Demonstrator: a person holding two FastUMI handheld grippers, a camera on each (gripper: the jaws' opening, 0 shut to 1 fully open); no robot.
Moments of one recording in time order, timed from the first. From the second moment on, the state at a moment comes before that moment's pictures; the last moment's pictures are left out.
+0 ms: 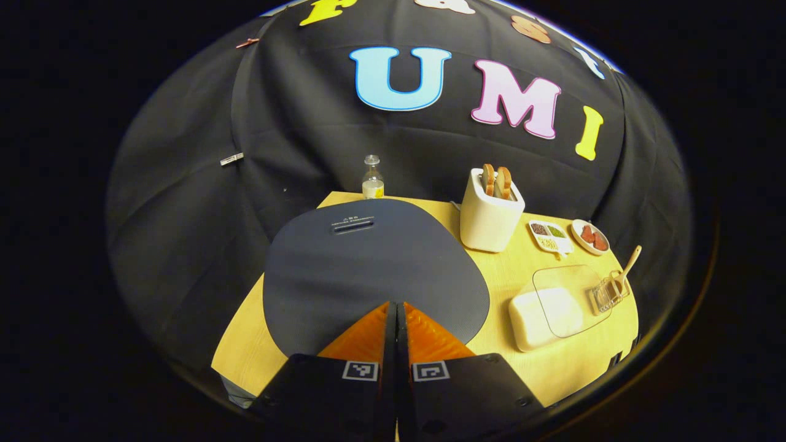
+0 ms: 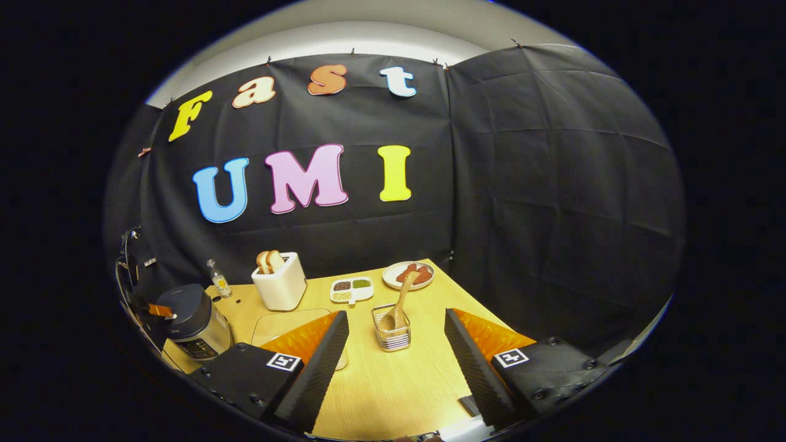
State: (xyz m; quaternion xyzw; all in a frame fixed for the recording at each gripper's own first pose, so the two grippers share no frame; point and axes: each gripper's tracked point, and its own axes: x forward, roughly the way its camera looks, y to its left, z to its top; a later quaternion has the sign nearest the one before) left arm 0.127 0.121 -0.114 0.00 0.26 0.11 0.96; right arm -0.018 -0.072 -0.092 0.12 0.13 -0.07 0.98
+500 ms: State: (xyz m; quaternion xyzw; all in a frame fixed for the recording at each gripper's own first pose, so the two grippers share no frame) left arm 0.108 0.113 -0.008 0.00 0.10 0.19 0.98; right arm 0.052 -0.067 -0.093 0.11 0.13 0.01 0.98
